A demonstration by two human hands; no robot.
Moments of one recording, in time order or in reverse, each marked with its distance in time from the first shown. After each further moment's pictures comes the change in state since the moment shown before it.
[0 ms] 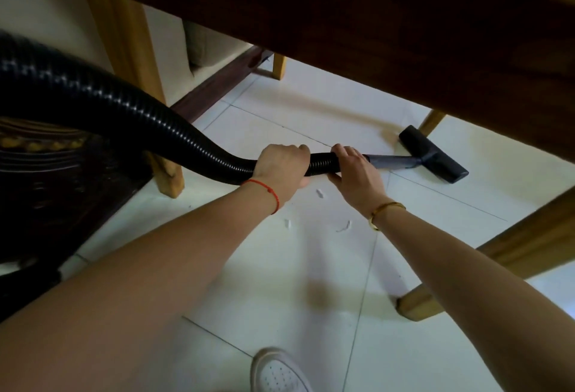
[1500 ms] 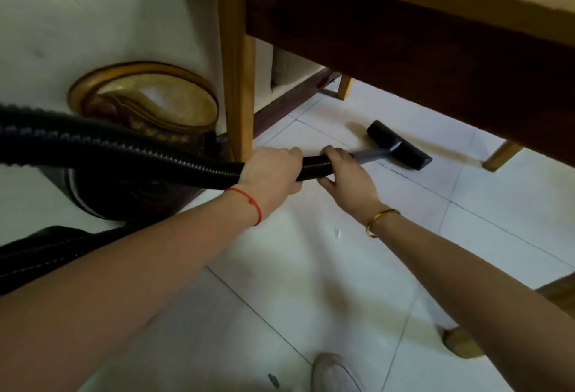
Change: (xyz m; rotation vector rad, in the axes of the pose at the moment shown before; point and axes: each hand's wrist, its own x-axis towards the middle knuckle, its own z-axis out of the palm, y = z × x) left_hand -0.102 -0.076 -0.043 0.086 -0.012 -0.234; right_hand 0.009 -0.115 0.001 0.248 0.027 -0.319
